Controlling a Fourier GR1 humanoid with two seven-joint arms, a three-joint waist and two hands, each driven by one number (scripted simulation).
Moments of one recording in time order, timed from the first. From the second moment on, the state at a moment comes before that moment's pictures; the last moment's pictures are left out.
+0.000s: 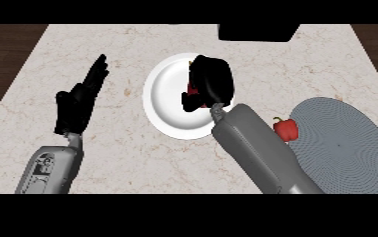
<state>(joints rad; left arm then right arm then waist) -0.26 0.19 -0.01 -1.42 -0.08 0.04 0.10 -0.77 0.00 0.47 -1.05 0.90 -0.24 0.58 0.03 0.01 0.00</state>
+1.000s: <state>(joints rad) -0.32 0.19 0.00 -1.37 -0.08 0.02 0.09 -0.84 0.00 0.51 -0.77 0.25 -0.70 0.28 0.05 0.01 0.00</state>
